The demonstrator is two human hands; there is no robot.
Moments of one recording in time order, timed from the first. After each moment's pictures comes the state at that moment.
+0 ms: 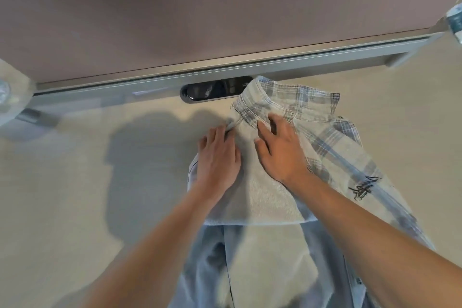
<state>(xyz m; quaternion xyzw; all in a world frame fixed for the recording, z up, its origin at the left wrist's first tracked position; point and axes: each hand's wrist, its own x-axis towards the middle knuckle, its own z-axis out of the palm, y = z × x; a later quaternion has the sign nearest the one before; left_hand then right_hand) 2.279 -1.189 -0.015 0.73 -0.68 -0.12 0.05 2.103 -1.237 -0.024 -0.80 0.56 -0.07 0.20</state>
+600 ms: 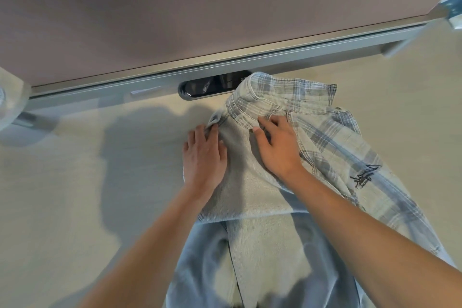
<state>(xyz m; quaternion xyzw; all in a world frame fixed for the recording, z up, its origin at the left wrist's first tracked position) 2.308 -1.176 -0.014 0.77 -0.62 -0.13 0.04 2.125 -1.226 -0.005 -0.67 0.65 -0.16 0.32</state>
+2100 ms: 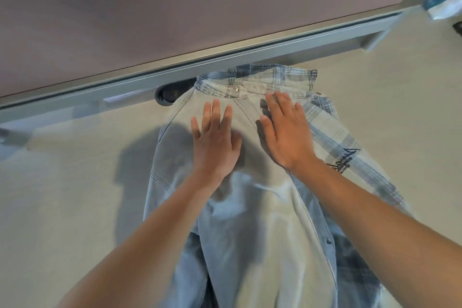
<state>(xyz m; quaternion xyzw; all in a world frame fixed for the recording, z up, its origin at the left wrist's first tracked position) 2.252 -1.218 -0.035 0.71 -0.69 -0.12 0.08 2.062 -1.255 -0.011 -0.77 0.60 -0.11 0.17</state>
